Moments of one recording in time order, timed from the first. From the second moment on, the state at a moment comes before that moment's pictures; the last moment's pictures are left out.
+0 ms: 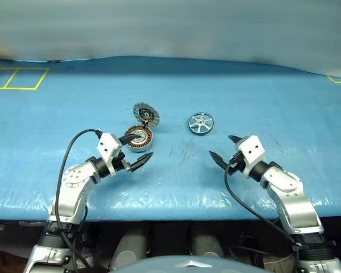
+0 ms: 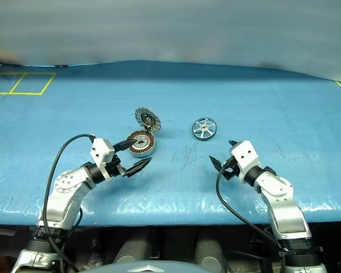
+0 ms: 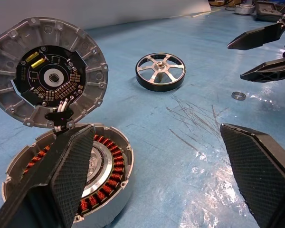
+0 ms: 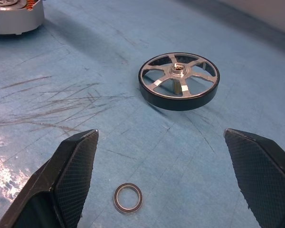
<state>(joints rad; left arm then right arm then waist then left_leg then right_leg) -0.11 0.41 -0.02 -0.06 -0.30 0.09 -0.81 -0.01 -0.50 -0.05 -0.17 0.13 0.21 0.57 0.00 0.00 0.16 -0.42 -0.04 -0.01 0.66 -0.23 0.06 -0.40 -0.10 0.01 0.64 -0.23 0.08</state>
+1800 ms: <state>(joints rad) -0.91 0.79 -0.64 0.17 0.41 0.01 -1.40 -0.07 -0.56 -0.01 -0.17 0.11 0.26 0.65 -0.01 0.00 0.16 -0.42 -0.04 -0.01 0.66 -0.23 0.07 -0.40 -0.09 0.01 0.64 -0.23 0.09</state>
